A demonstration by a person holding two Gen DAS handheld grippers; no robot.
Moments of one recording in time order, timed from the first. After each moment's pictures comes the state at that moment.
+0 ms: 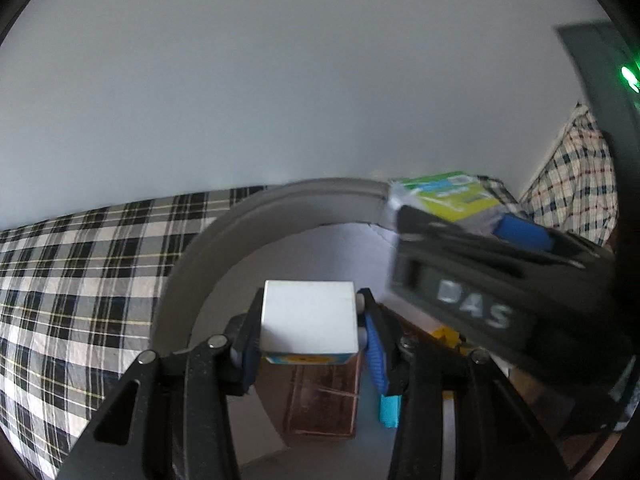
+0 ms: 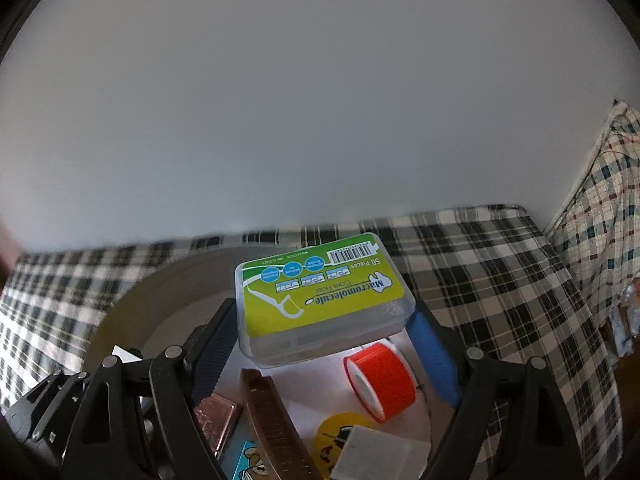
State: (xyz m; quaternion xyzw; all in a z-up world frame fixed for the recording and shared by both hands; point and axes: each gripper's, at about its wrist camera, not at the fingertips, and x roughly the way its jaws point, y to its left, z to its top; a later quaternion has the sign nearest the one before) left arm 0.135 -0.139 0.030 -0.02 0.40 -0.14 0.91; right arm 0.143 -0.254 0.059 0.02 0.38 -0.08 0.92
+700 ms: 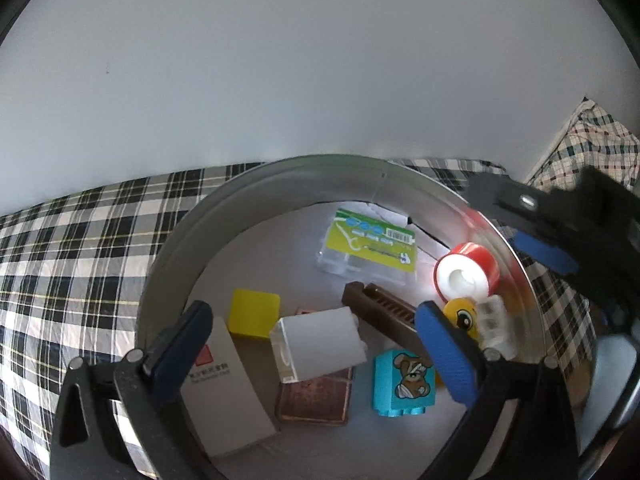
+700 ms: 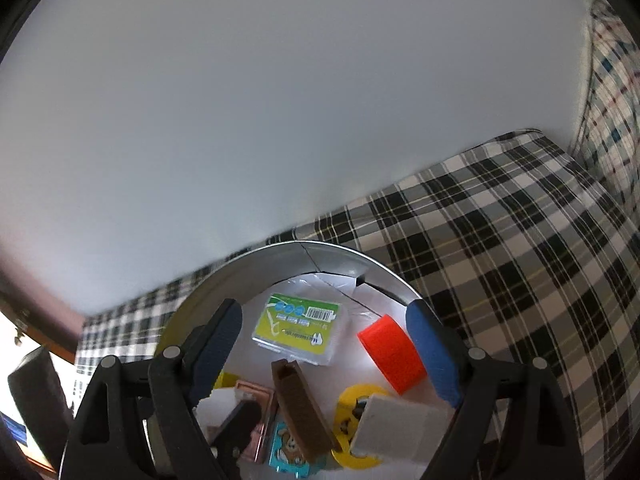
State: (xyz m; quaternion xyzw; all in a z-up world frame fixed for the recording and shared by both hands) left arm 0.137 -0.144 0.029 -0.02 0.43 -0.13 0.89; right arm 0.115 -0.308 0.064 0.21 0.37 -0.02 0.91
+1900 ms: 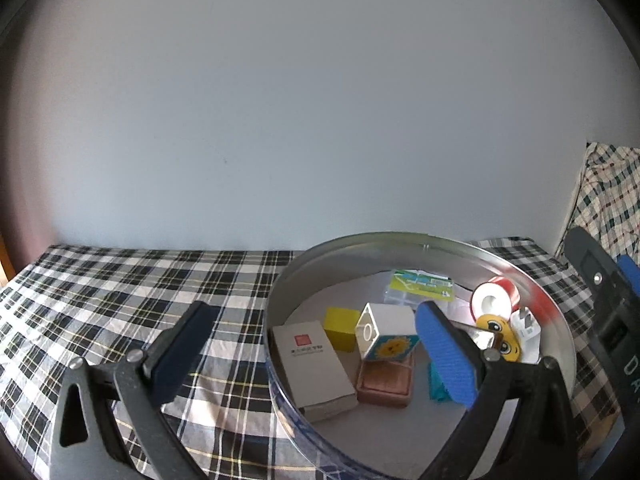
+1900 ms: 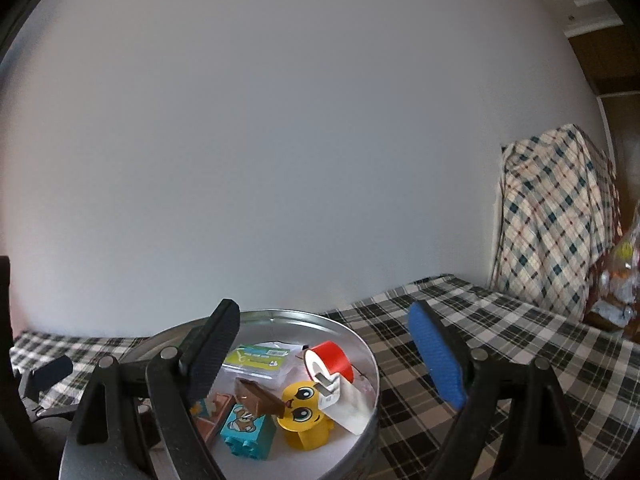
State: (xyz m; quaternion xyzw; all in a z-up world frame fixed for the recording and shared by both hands) left arm 0.038 -0.100 0.027 -0.01 0.19 -0.03 0.98; right arm -0.031 -0.251 0.047 0.05 0.05 -0.14 0.99
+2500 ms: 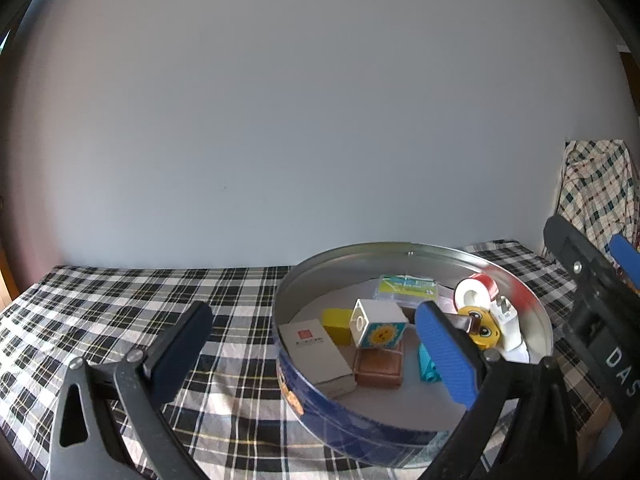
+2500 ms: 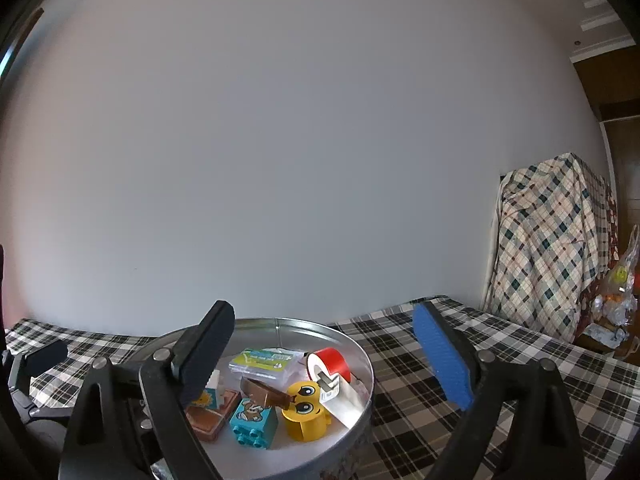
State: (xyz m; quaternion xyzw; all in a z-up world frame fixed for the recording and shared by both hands) left arm 0.000 -0.093 0.031 0.00 0.15 -0.04 0.99; right arm -0.060 -0.234 0.053 0.02 0.02 -0.14 0.99
